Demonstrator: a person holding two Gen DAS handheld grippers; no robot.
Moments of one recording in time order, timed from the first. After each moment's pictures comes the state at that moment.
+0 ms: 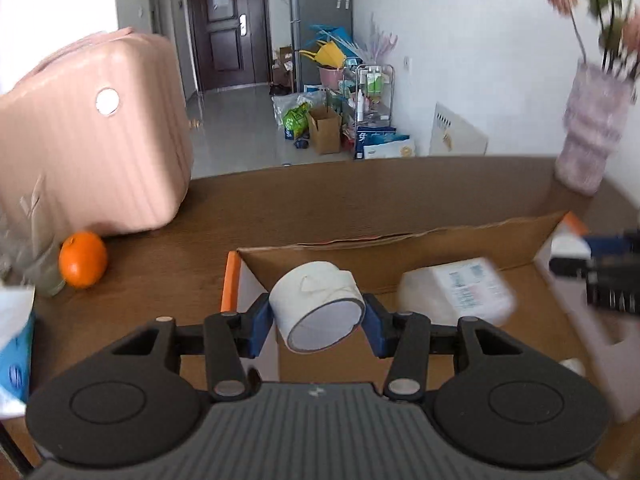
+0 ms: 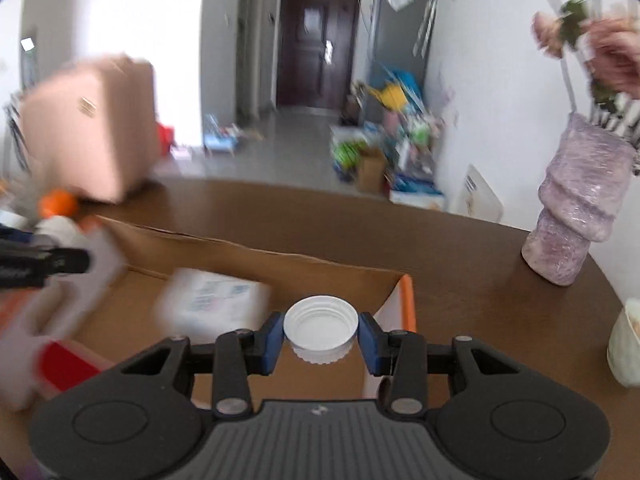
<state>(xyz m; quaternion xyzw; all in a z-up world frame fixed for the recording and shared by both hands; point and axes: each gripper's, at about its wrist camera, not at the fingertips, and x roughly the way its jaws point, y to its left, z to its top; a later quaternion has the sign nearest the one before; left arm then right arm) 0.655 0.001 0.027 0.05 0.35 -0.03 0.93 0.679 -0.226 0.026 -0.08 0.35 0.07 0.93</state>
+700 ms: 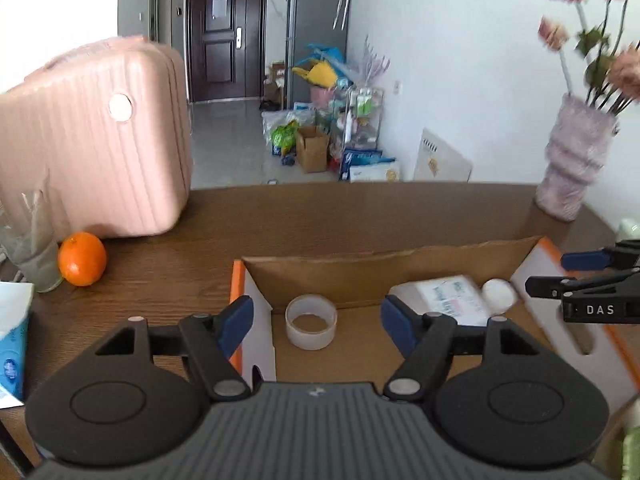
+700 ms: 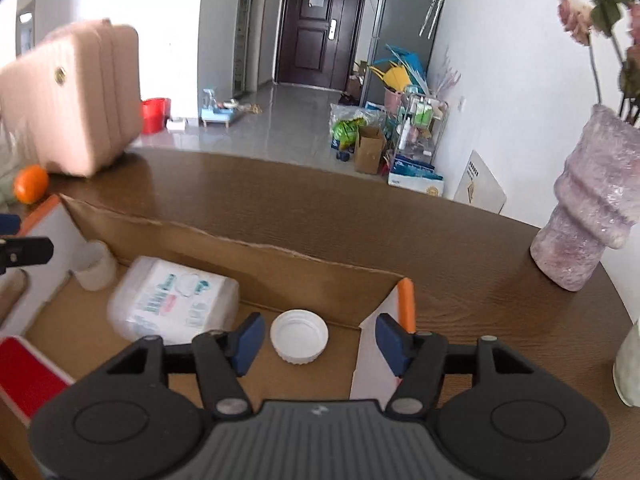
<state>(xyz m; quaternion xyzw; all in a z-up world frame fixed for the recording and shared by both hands) 0.625 0.025 0.055 0.00 0.32 -0.06 0.95 0.678 -0.239 0.029 -0.07 0.36 0.09 0.93</state>
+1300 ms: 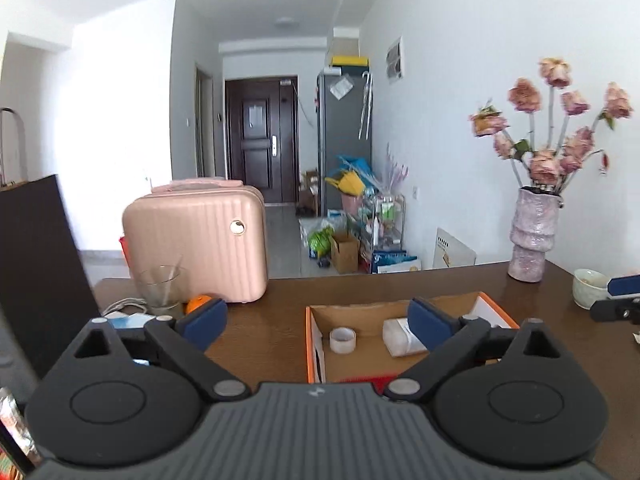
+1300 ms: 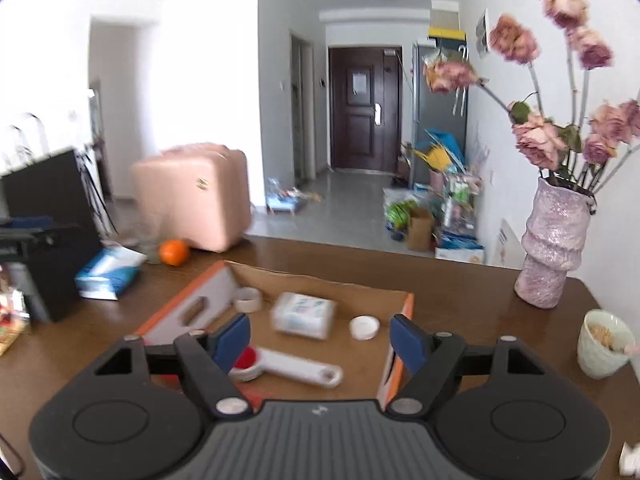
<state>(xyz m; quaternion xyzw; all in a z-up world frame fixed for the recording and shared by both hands) 0.367 0.037 0.153 0.02 0.15 -0.01 0.99 0.425 -0.289 0.136 -0.01 0.22 0.19 0.96</state>
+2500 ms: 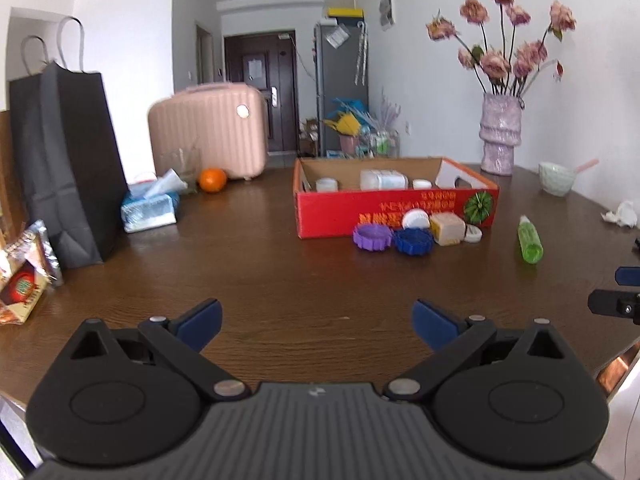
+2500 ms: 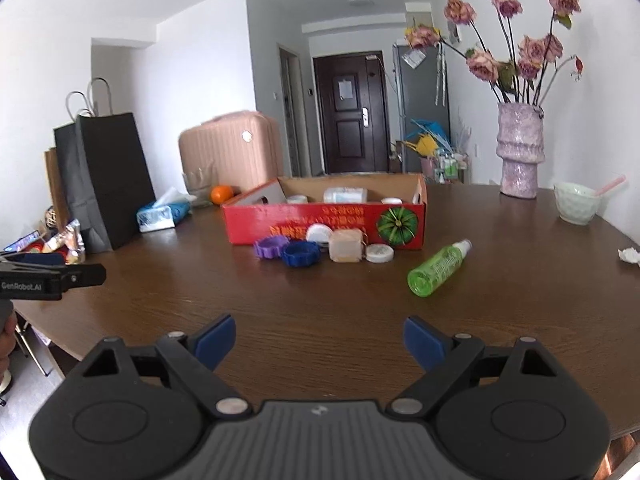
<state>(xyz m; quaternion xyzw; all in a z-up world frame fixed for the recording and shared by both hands) 0.201 0.022 0.019 0.03 0.23 -0.01 0.97 0.210 -0.277 -0.002 0.03 0.23 0.16 0.96</state>
